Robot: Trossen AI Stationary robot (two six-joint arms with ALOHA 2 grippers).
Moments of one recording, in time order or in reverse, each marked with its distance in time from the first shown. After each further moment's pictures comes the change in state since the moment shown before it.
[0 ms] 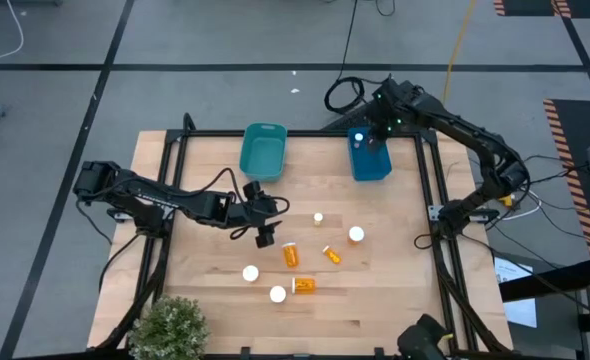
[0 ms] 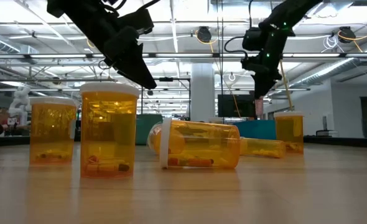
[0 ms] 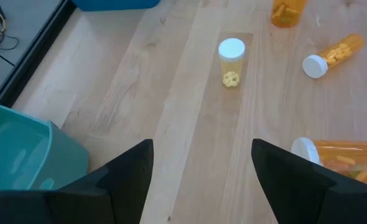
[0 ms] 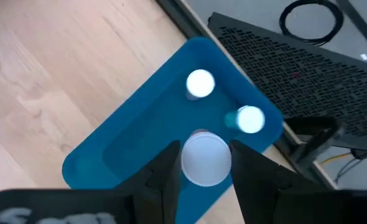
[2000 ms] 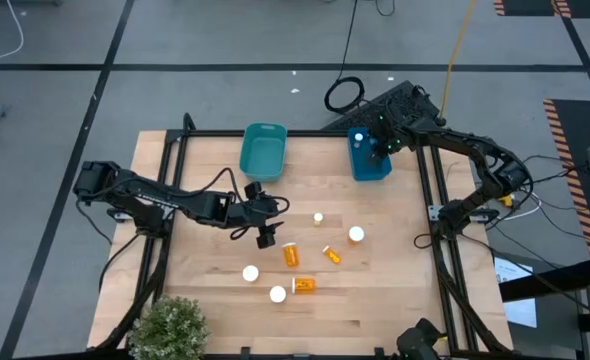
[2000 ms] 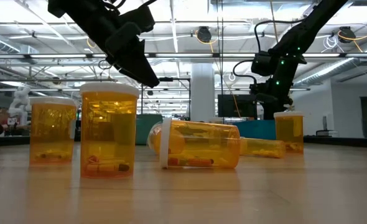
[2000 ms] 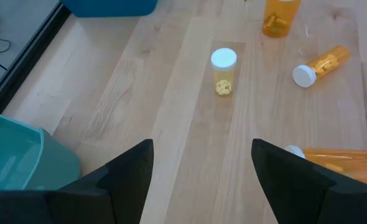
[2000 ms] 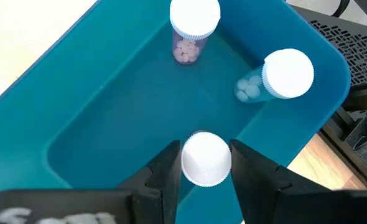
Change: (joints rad) left arm -0.001 0.000 0.000 0.029 0.019 -0.005; right arm -0.039 0.000 -0.357 0.366 0.009 0.009
